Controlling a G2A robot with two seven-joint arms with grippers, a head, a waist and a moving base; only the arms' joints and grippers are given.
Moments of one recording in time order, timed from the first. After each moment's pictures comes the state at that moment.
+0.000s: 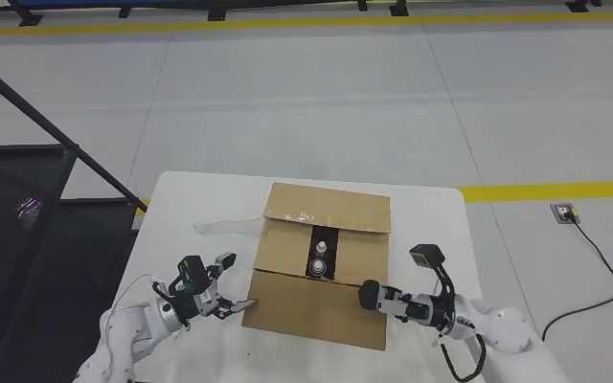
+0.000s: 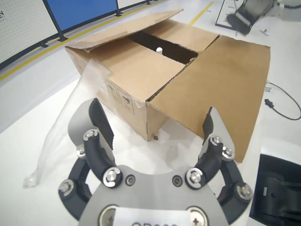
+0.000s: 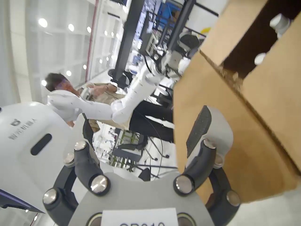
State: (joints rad) left arm 1.20 -1.10 -1.48 -1.41 1.57 -0.96 0.36; right arm -1.11 -1.10 1.30 -1.48 0.52 -0.60 1.14
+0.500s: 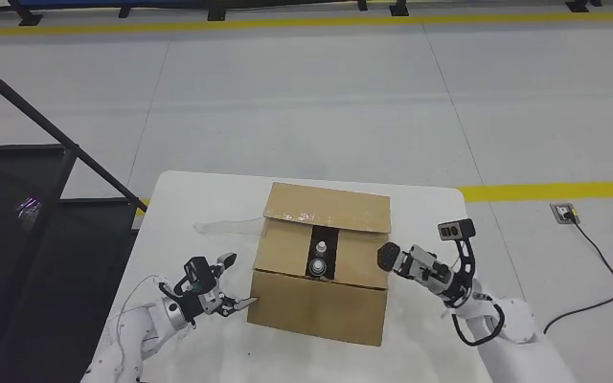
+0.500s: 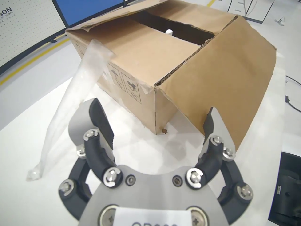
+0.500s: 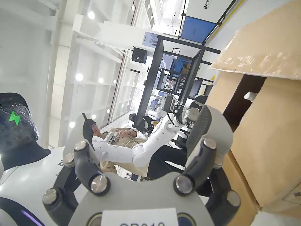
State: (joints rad) left arm 1.18 -1.10 -1.45 -1.35 1.62 -0.89 0.41; right arm -1.08 -1.11 1.32 -1.42 0.66 -0.51 0.96
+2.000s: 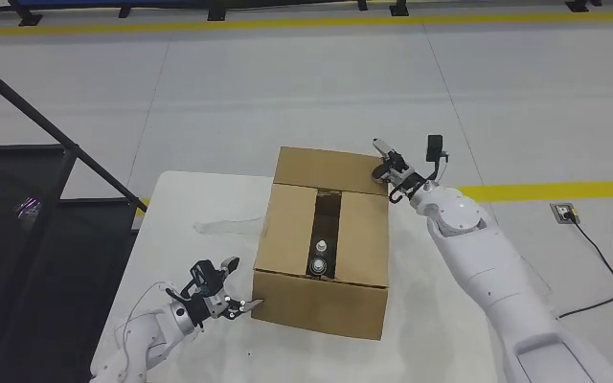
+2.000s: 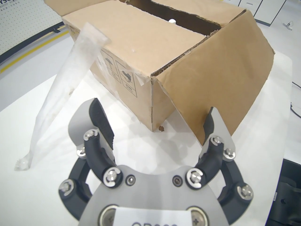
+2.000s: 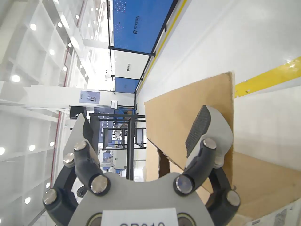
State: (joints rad) left arm 1.20 -1.08 -1.38 -1.36 1.52 -0.79 0.34; right arm -0.28 -1.35 0.92 -0.51 0.34 -0.32 0.42
